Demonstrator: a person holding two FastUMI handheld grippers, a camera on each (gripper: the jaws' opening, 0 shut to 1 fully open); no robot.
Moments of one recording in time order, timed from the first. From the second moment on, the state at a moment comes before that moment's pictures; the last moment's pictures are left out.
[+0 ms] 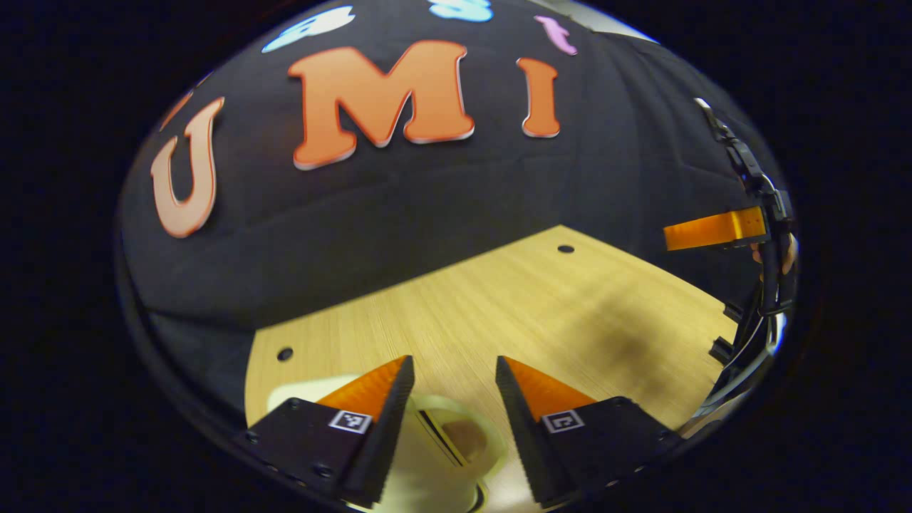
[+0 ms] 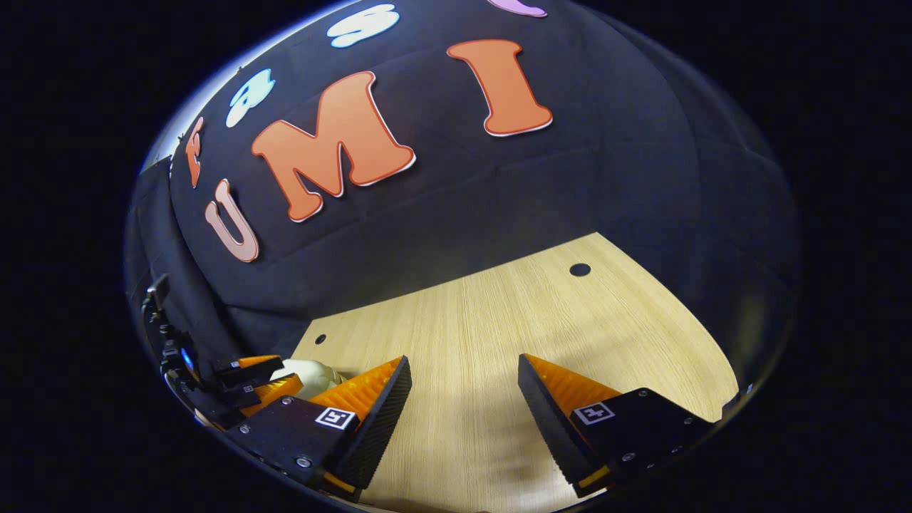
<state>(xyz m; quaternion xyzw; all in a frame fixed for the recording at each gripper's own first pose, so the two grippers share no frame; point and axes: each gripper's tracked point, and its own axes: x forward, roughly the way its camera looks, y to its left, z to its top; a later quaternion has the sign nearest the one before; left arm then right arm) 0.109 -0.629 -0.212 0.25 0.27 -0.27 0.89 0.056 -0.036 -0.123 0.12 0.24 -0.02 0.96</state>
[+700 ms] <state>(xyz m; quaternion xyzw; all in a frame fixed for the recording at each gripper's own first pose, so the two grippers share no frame) 0.118 -0.613 0.000 0.01 0.02 -0.21 0.98 0.083 0.021 -0.038 -0.05 0.07 0.06 0.99</state>
